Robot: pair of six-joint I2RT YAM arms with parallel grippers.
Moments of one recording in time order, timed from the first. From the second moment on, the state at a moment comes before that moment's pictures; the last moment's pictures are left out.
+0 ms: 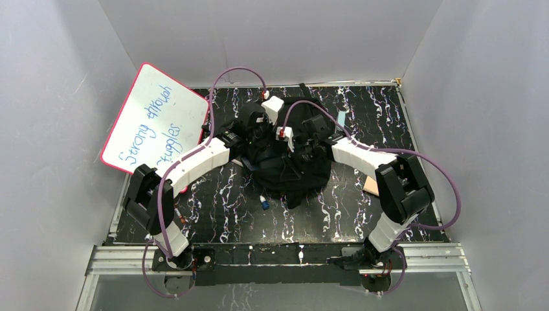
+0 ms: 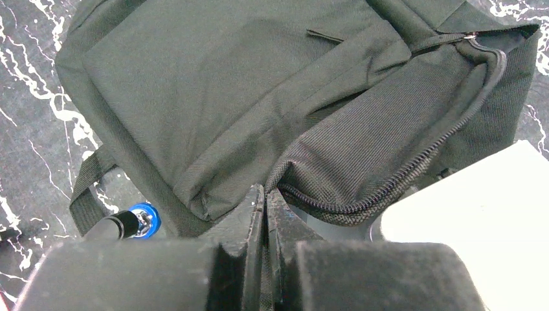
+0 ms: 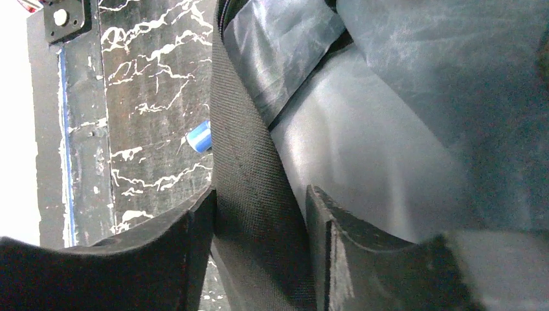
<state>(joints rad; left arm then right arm) -0.67 1.63 1.27 -0.24 -0.07 0.01 0.57 1.68 1.10 -0.37 -0.87 -0.42</state>
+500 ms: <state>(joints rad) -0.66 1.63 1.27 -0.26 0.06 0.03 0.65 1.47 1.06 -0.41 -0.83 -0.36</state>
